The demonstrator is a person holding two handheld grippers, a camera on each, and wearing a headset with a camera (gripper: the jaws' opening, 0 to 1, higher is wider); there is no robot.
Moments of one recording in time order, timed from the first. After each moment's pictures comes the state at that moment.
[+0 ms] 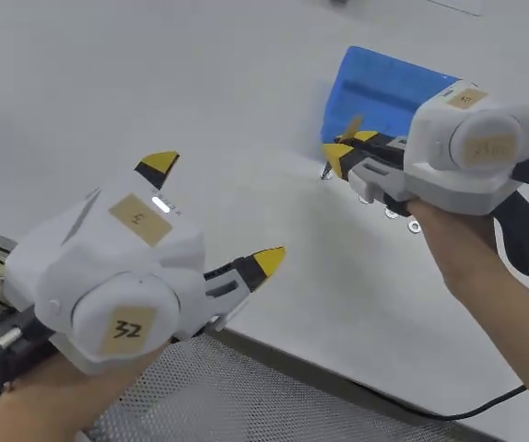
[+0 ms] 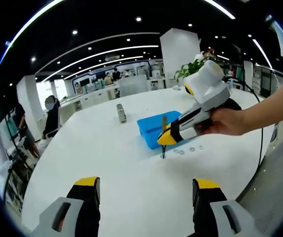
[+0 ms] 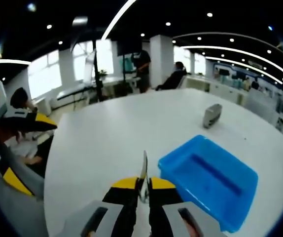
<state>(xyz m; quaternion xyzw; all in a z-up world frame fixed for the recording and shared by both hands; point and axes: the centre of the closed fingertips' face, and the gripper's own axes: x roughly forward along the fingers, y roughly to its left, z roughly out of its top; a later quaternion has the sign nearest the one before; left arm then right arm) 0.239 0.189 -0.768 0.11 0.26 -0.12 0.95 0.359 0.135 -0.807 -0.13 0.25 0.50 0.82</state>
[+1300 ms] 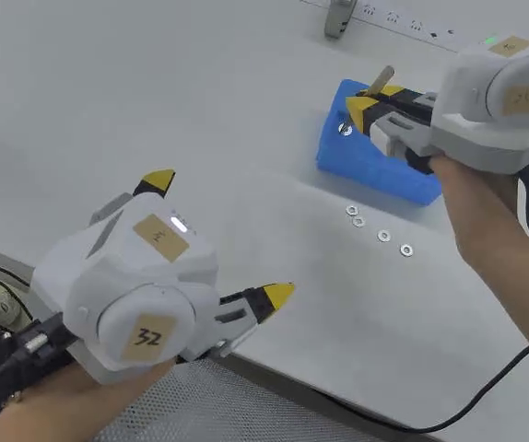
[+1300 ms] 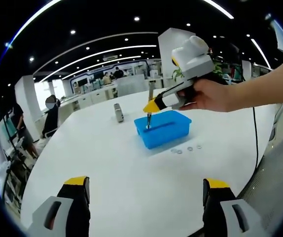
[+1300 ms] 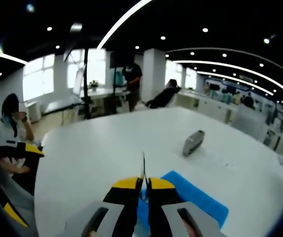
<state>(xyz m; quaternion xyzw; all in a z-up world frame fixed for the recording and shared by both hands) 0.240 0.188 -0.768 0.10 0.26 -0.13 0.95 0.415 0.143 -0.754 -0.13 0.19 0.46 0.86</state>
